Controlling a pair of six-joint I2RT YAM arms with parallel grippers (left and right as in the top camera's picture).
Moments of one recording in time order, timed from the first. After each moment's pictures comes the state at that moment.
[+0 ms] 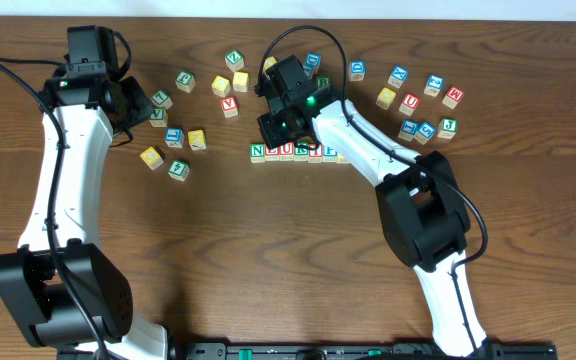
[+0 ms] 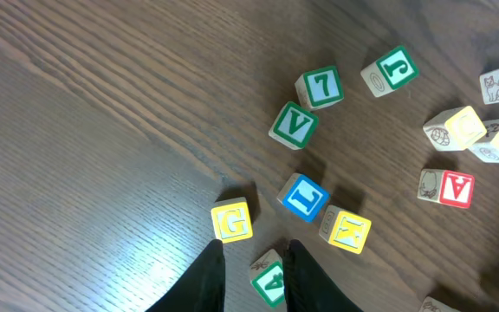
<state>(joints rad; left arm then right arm) 0.12 1.73 1.53 -0.90 -0.11 -0.41 0.57 2.32 1.86 -0.63 -0.23 0.17</state>
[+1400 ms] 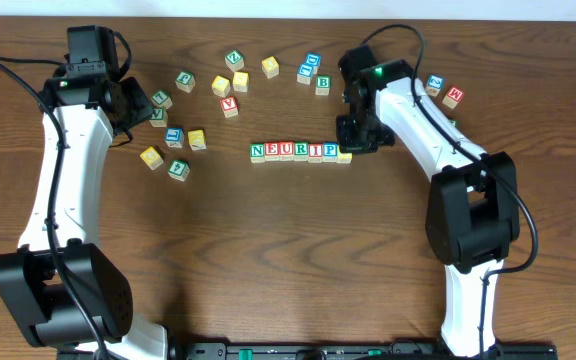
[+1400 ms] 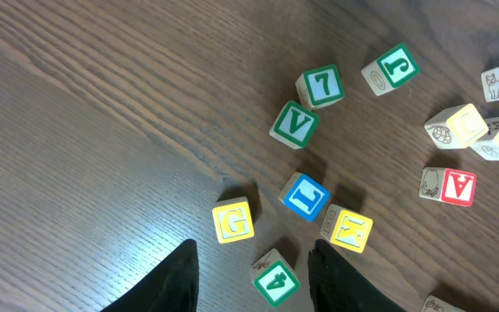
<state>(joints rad) 0.12 1.73 1.53 -0.90 -0.11 -0.40 0.36 2.18 1.79 -1.14 -0.04 0.29</state>
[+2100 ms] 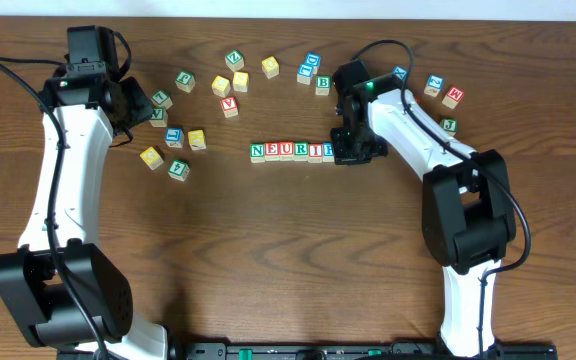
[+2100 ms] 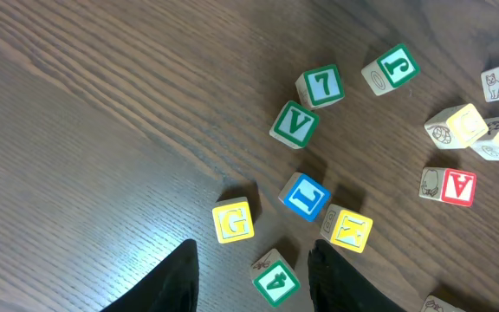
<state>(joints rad) 0.12 1.73 1.53 -0.90 -0.11 -0.40 0.39 2.19 1.70 -1.05 -0.06 0.28</state>
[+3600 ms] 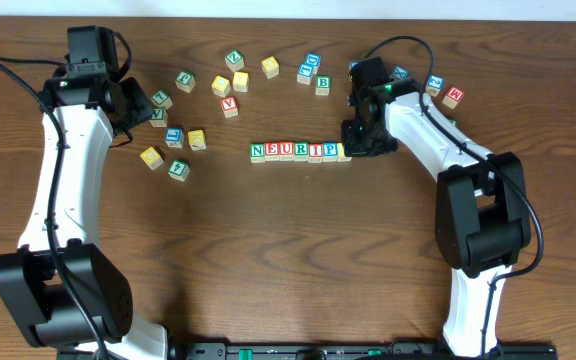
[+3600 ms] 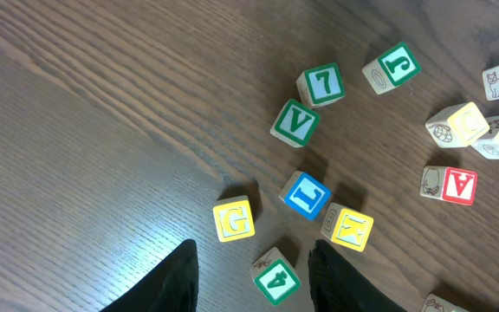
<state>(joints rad) 0.12 1.73 1.53 -0.90 -0.11 -0.40 0.32 2.14 1.61 -0.89 -0.07 0.26</state>
